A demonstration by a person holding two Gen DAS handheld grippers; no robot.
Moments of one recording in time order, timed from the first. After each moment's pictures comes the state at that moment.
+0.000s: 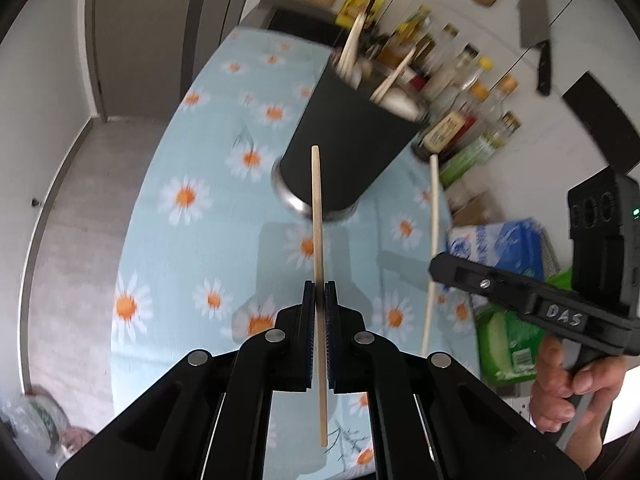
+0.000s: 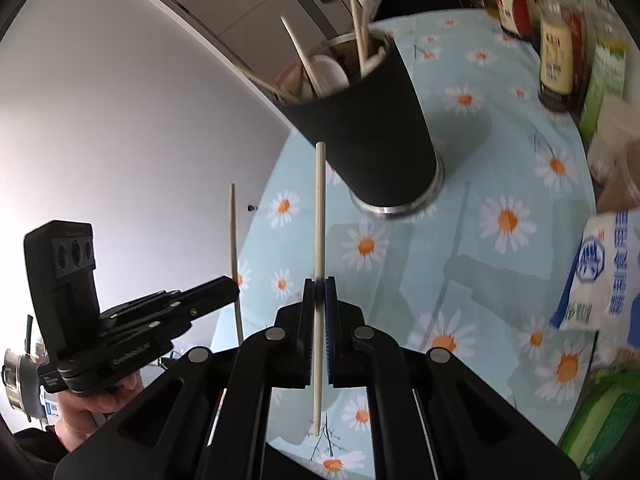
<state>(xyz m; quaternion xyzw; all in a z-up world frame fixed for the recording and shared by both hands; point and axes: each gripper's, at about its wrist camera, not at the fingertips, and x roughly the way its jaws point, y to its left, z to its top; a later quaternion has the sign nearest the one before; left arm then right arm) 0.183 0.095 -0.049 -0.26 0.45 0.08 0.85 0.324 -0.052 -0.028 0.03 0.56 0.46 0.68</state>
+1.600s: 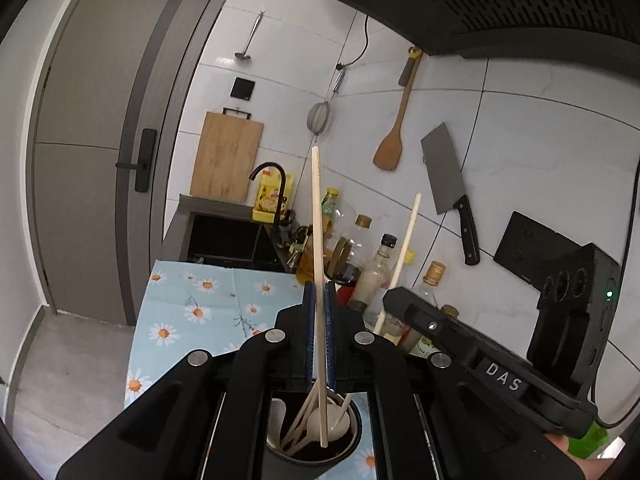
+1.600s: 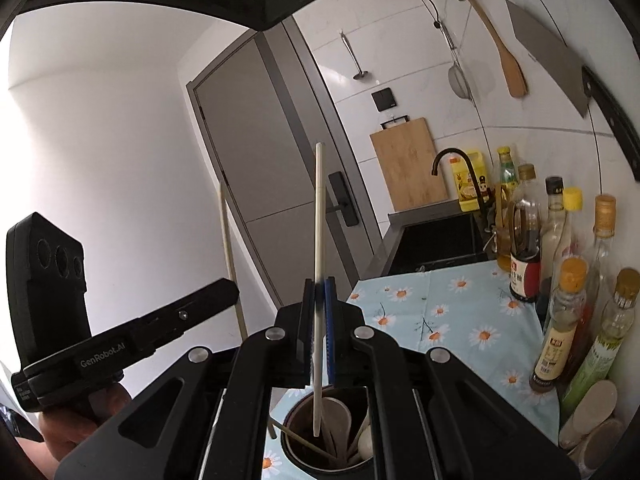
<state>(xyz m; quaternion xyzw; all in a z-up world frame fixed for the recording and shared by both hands) 0.282 0.132 0.070 -0.14 0.14 0.01 0.98 0.415 -0.025 0.081 0.12 0.21 0.47 0.85</state>
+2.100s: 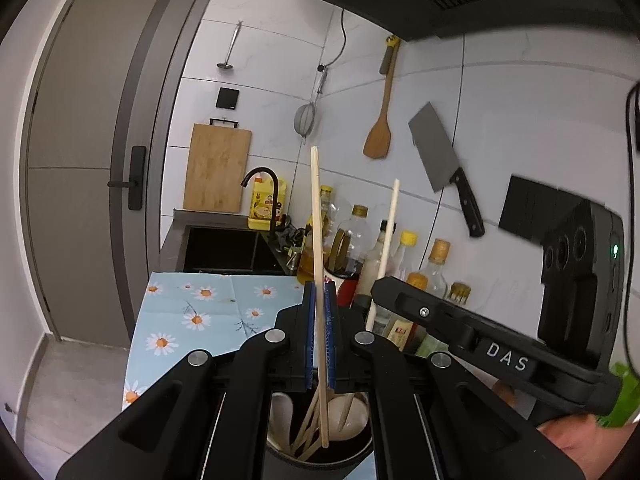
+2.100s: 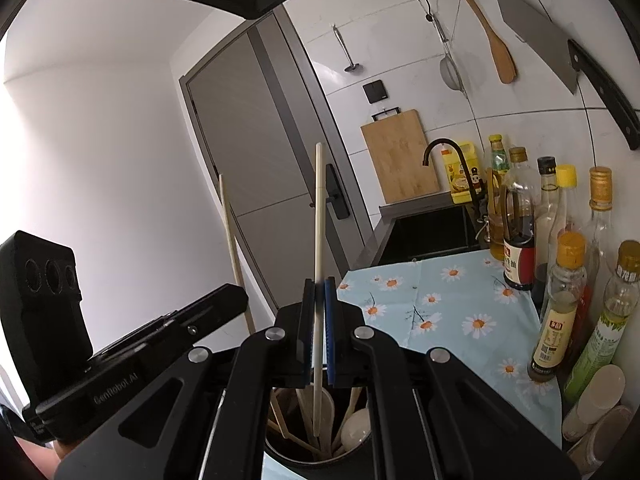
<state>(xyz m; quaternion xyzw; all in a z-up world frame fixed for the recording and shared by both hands) 0.291 0.115 0.032 -0.08 0.13 0.01 0.99 0.419 -0.021 0.050 0.11 0.22 0.46 0.85</state>
